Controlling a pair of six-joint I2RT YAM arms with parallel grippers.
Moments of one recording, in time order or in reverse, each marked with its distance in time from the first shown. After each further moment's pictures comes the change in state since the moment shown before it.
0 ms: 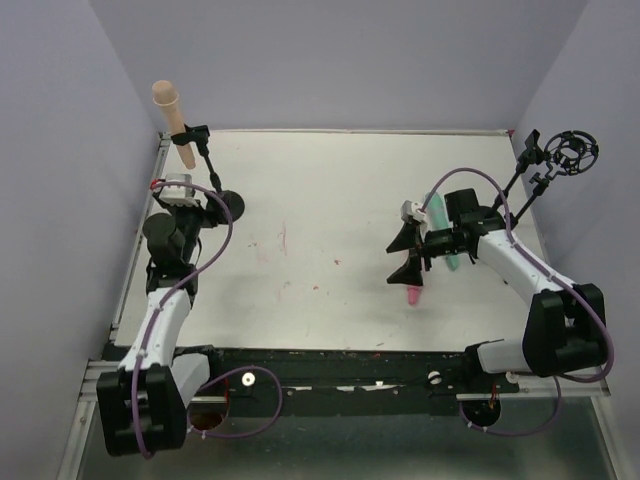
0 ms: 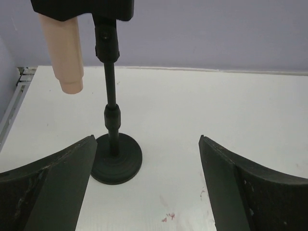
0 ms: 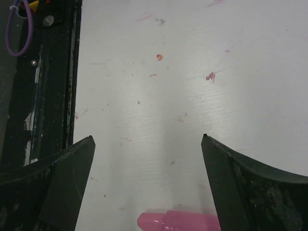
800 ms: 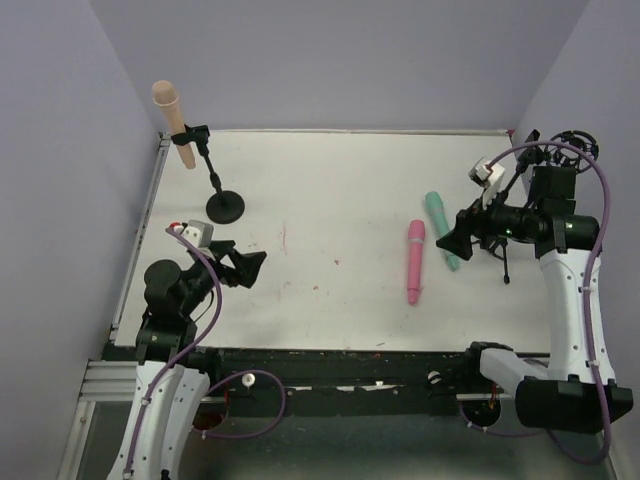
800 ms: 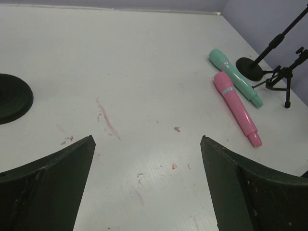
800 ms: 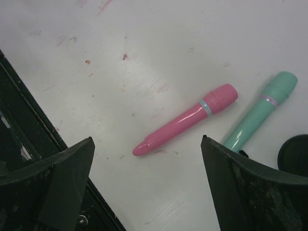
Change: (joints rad) left arm -0.174 -0.676 -0.031 -0.756 0.205 -0.138; right arm -0.251 -0.321 0.414 -0.483 0.336 0.241
